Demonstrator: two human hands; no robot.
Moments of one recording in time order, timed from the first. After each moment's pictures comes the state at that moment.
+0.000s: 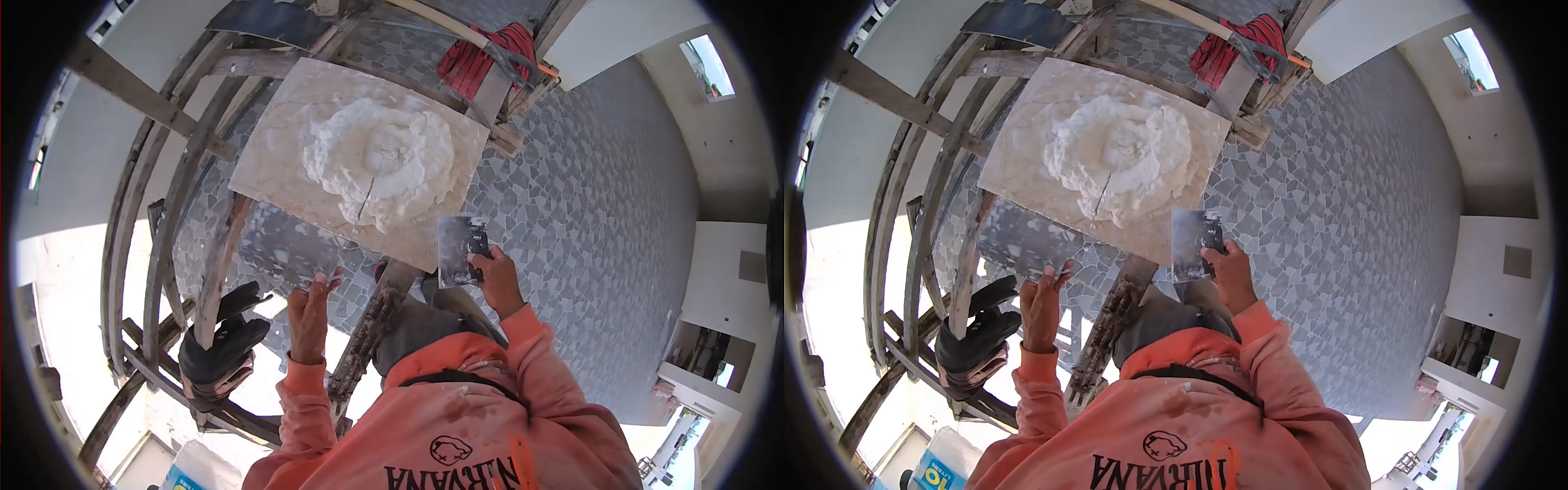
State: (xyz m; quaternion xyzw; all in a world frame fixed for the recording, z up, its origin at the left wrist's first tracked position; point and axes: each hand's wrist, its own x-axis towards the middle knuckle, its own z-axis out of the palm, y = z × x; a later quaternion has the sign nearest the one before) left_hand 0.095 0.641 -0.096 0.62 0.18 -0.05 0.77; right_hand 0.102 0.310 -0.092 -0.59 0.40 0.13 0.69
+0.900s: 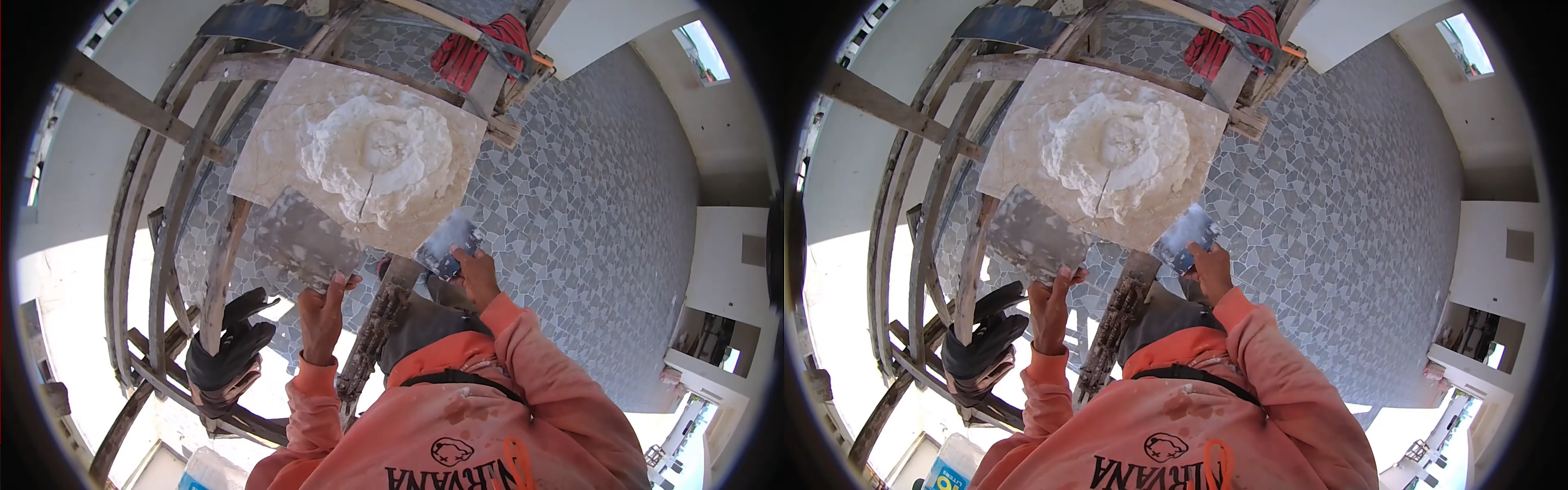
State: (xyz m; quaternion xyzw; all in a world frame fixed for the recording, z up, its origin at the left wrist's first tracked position) left_hand 0.104 0.632 -0.067 0.70 0.14 -0.11 0.69; right_hand 0.097 0.347 -0.151 -0.55 0.47 0.08 0.69
